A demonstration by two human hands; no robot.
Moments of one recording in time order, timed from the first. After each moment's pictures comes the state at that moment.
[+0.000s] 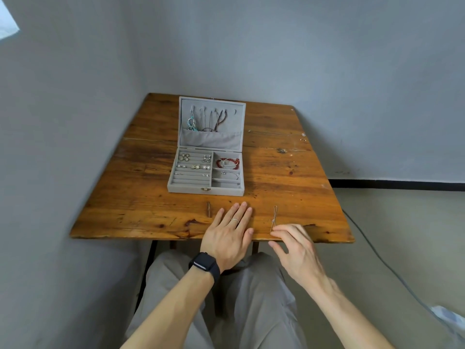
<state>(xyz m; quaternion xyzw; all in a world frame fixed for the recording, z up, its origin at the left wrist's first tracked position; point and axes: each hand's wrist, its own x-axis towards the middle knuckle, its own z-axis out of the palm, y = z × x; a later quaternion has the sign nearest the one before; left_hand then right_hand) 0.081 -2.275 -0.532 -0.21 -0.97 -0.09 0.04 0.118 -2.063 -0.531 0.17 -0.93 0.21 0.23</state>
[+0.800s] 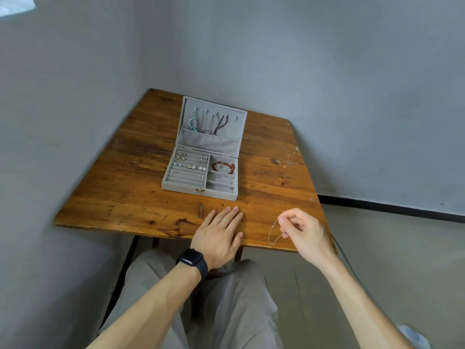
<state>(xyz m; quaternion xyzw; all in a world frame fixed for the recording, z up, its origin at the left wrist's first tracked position) 0.076 -2.274 -0.531 -0.19 -0.97 -0.15 0.04 0.099 -2.047 -0.434 0.01 -0.91 0.42 0.02</state>
